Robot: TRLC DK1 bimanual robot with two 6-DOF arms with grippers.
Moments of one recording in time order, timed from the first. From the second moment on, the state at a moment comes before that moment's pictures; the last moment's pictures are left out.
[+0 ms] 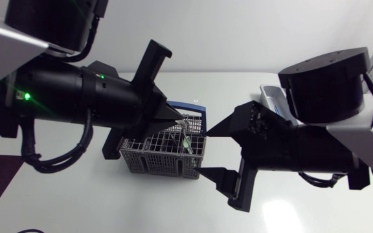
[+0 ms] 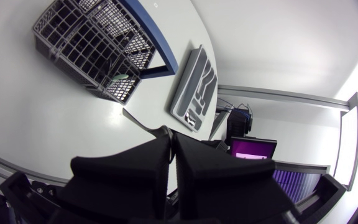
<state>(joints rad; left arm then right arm) -0.77 1.24 1.14 -0.56 0.20 -1.41 0.76 1.08 0.78 -0.35 -0.22 -0.44</state>
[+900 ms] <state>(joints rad) -0.76 1.32 1.21 -0.58 0.26 -1.44 0.77 1.23 0.80 -0.16 -0.15 -0.39</state>
